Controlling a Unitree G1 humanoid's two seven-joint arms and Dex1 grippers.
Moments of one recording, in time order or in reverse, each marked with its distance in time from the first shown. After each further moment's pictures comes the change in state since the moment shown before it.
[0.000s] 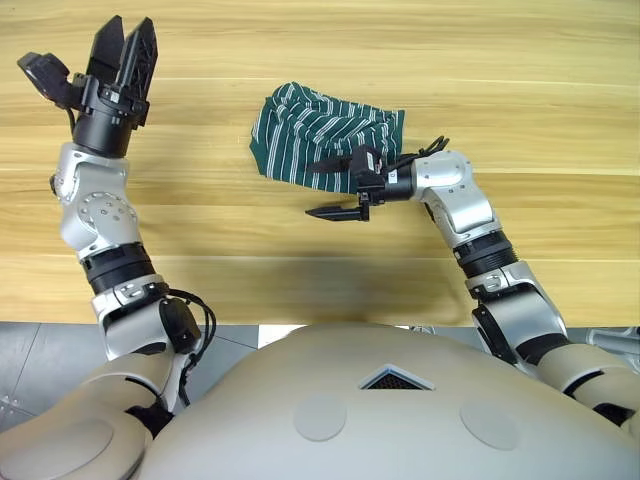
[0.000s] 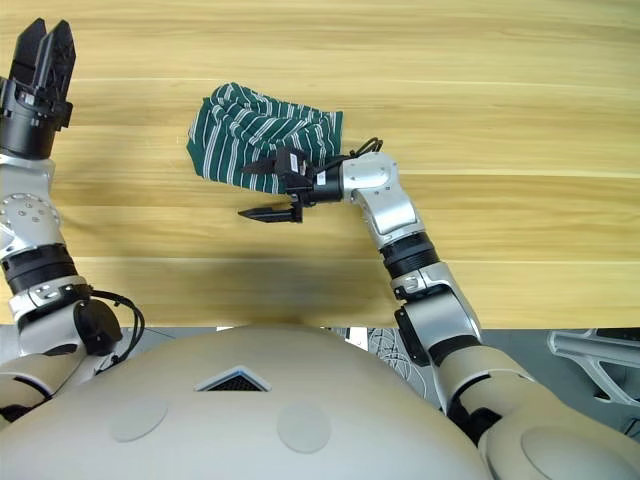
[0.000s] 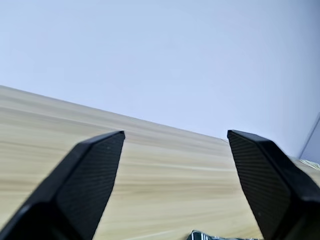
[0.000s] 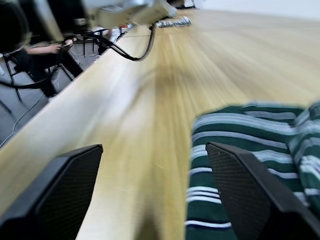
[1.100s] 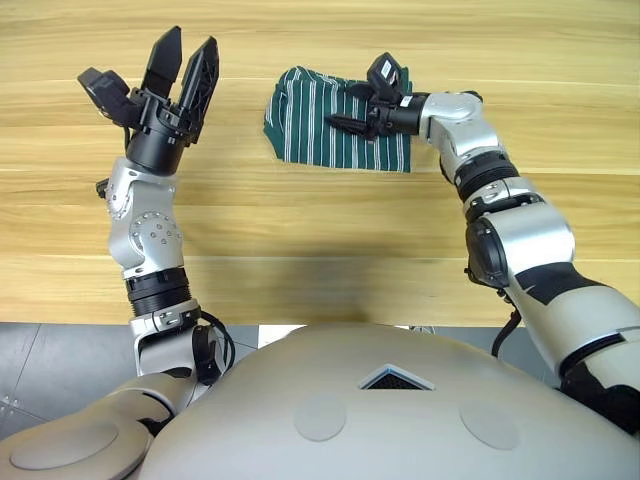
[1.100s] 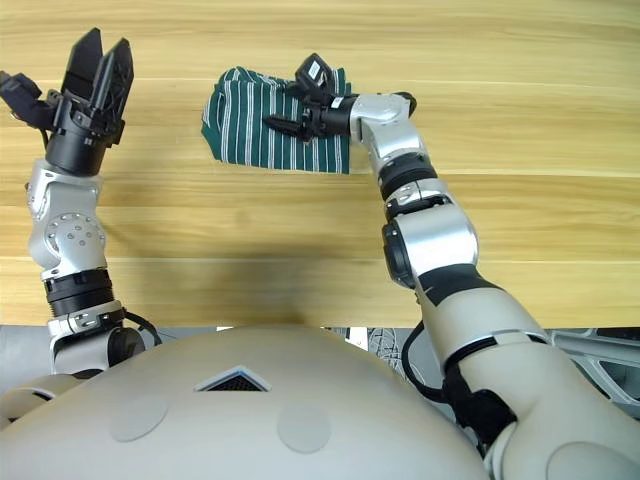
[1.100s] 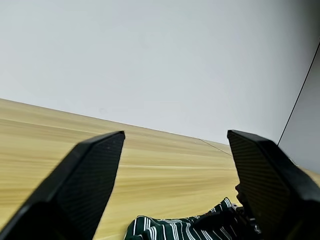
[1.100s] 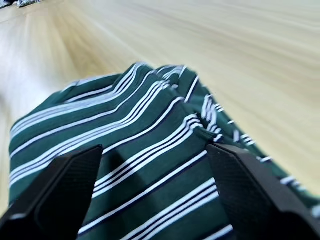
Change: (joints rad) left arm 0.119 -0.107 -0.168 -0.209 -0.008 -0.045 0.059; right arm -0.478 0.067 -0.228 0.744 -0.088 -0.074 -0.289
